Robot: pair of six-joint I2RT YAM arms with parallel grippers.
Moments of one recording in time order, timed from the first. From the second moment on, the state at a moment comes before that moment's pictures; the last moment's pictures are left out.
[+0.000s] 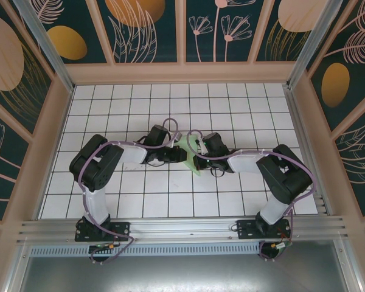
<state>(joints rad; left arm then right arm) -0.58 1.91 0.90 0.19 0.64 -0.61 0.65 1.68 0.71 0.06 -0.20 0.36</state>
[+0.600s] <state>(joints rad) -0.59 1.92 0.88 0.20 0.60 -0.60 0.65 1.68 0.77 -0.03 -0.20 0.36</state>
